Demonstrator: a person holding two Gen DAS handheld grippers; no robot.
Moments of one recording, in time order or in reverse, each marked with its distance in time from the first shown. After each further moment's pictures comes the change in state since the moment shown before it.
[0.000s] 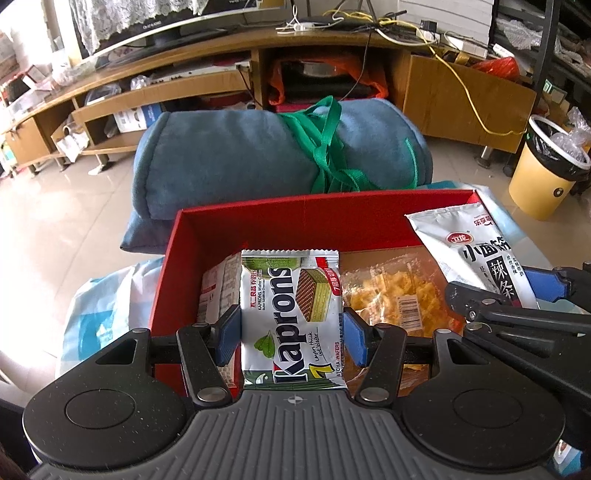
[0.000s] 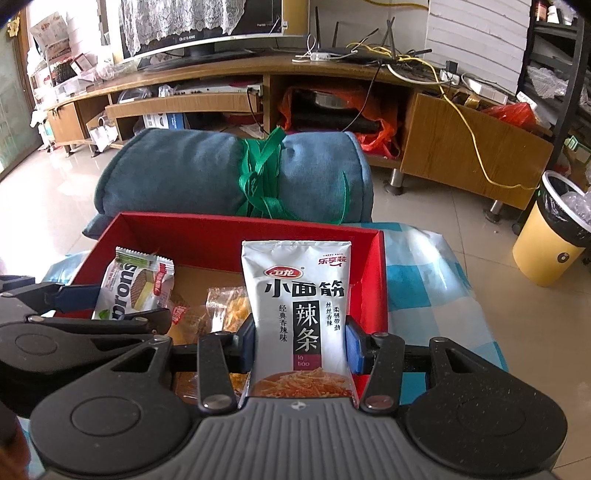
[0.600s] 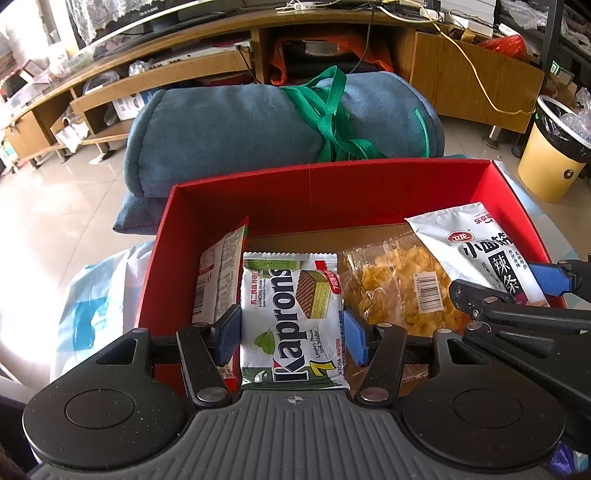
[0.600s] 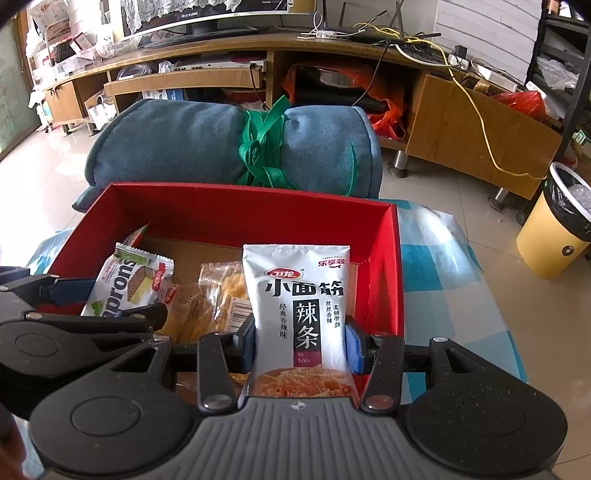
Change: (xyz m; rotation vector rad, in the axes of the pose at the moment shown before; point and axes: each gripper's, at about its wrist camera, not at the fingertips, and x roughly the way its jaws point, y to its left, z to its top) left arm 0.019 -0.002 -0.007 0.017 0.048 0.028; right arm 0.023 0.003 -0.006 -0.024 0.060 -0.005
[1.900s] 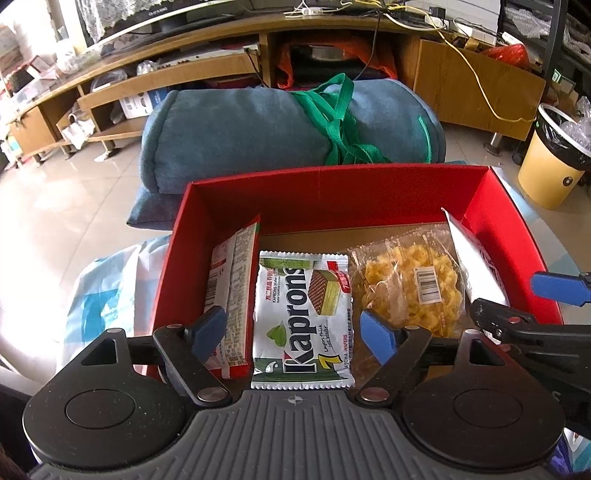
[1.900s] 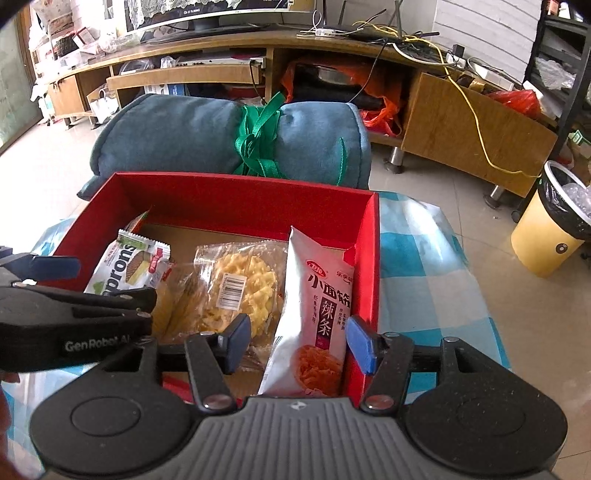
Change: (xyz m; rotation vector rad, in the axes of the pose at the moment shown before) left arm -0.013 0.010 -0.003 -0.028 -0.010 -0.007; right arm -0.018 -0.009 -0.010 -0.013 0.013 -0.002
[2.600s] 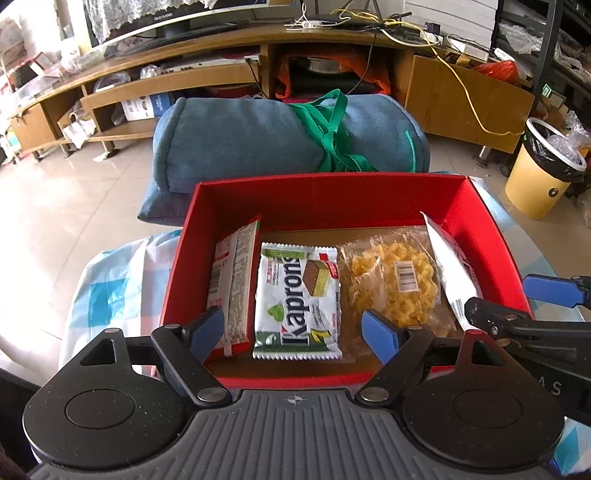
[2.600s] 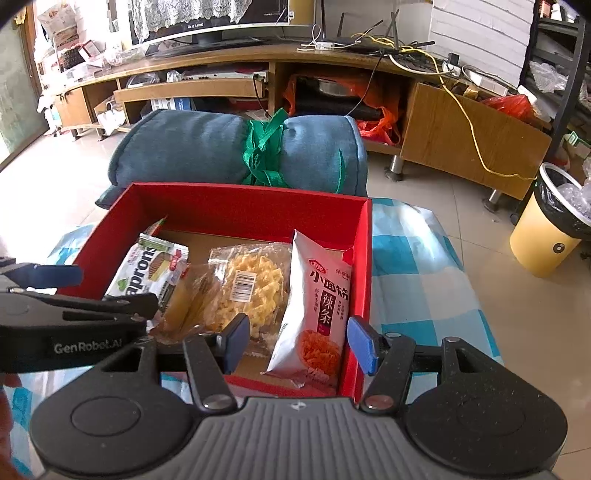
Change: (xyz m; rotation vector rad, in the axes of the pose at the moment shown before) left arm -0.029 0.006 -0.012 -0.024 -0.029 -0.044; right arm -0.031 -0.001 -0.010 0.014 -0.037 0.021
